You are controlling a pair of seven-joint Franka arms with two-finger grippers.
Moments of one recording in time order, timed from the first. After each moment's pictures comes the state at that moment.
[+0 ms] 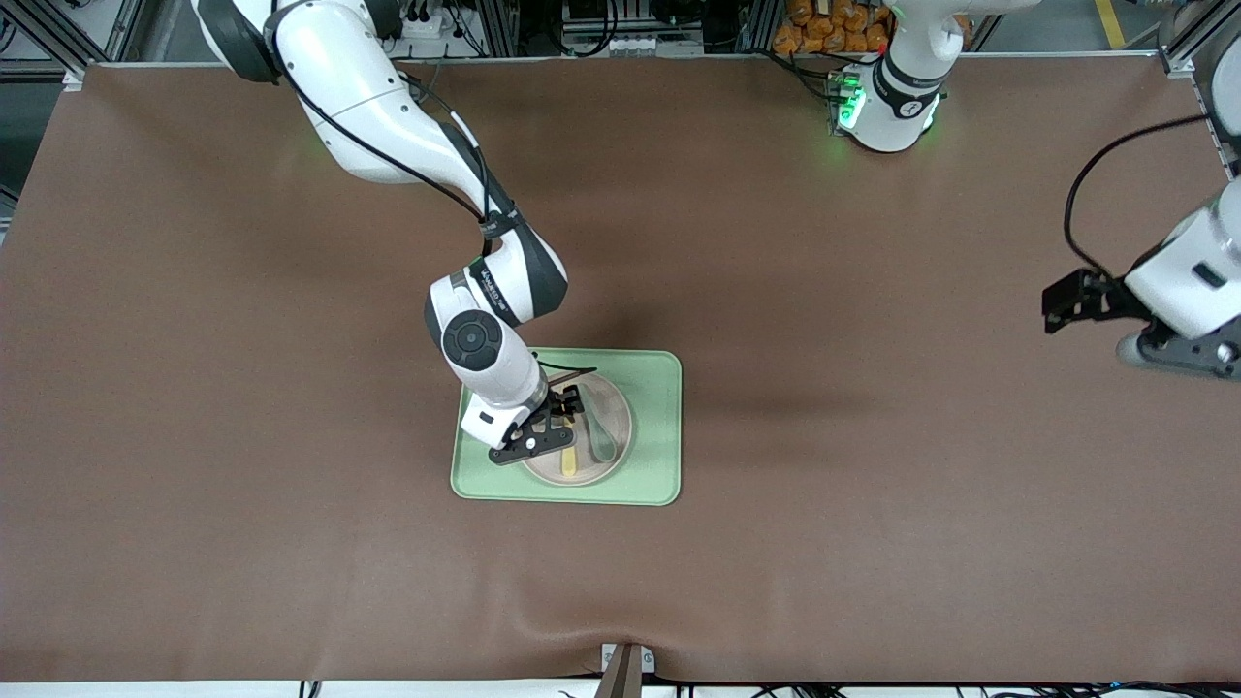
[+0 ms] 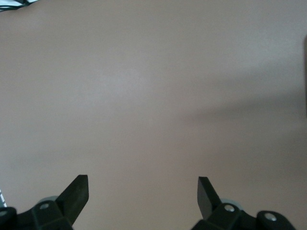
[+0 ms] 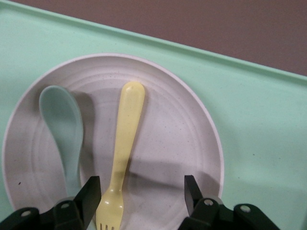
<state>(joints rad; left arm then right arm) -0.03 0.18 -0.08 -1.37 0.11 1.55 0.11 0.61 0.81 -0.08 -1.47 0.19 2.37 0.20</state>
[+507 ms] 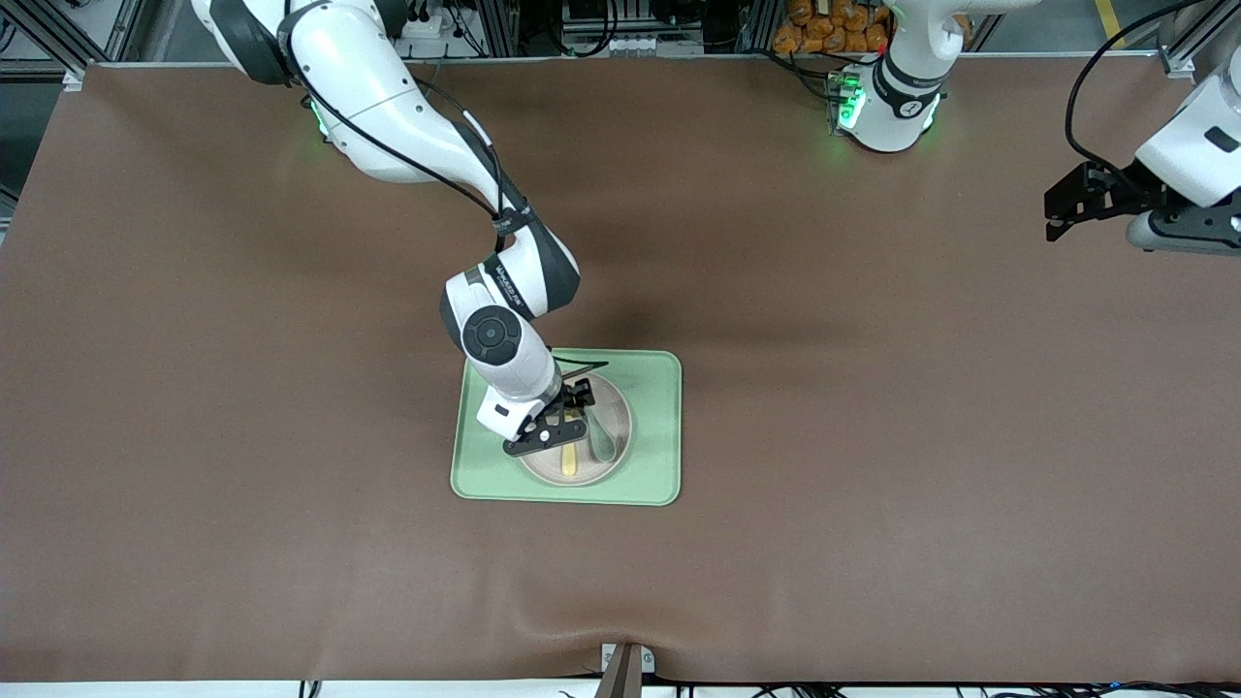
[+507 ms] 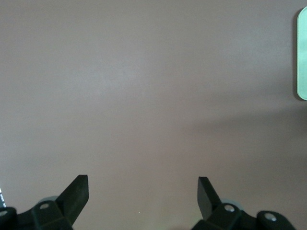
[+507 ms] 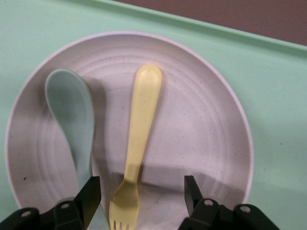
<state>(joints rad) -0.04 -0.08 -0.06 -1.64 0.07 1.57 0.07 0.64 0.82 -0.08 -1.47 0.19 2.37 0.23</state>
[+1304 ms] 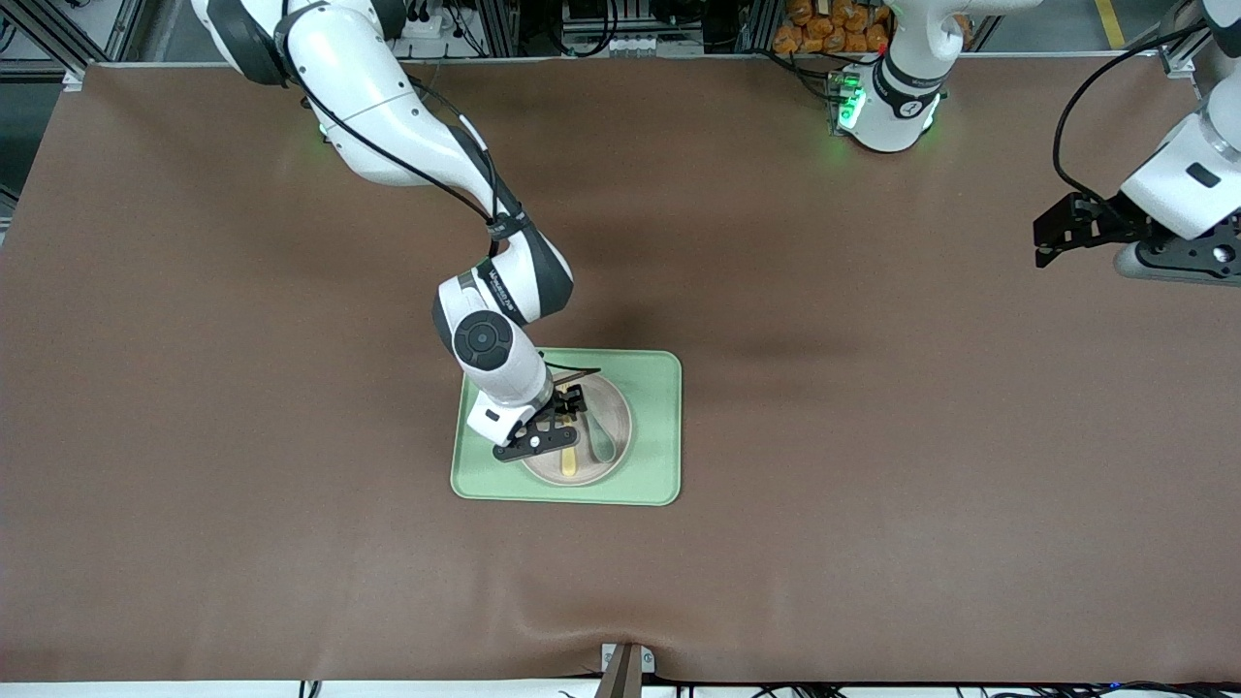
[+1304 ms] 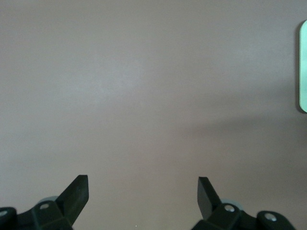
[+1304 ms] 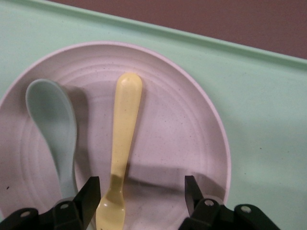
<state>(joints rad) -0.07 -0.03 -0.02 -1.65 0.06 1.63 0.06 0.64 0.82 -0.10 -1.47 0.19 2.37 0.23</state>
